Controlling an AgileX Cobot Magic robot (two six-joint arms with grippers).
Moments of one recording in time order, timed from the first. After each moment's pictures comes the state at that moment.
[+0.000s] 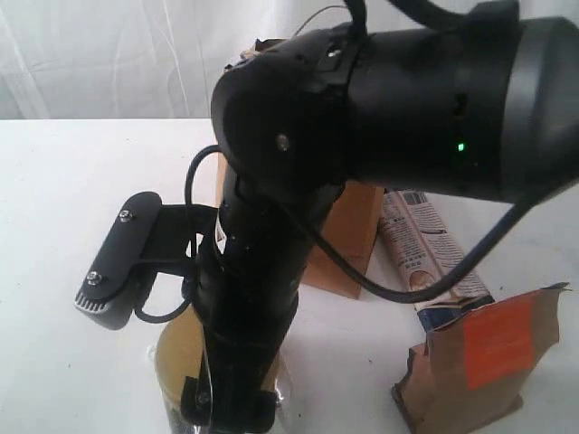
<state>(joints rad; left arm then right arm) -0.22 0.11 -0.16 0.45 0.65 -0.66 1.00 1.67 -1.34 0.09 1.06 -0.55</state>
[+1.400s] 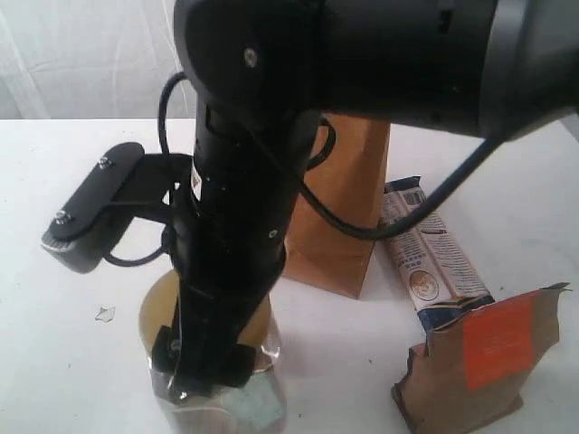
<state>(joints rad) -0.22 0.11 -0.16 0.45 0.65 -0.66 1.00 1.70 -1.53 0.07 1.23 -0.47</state>
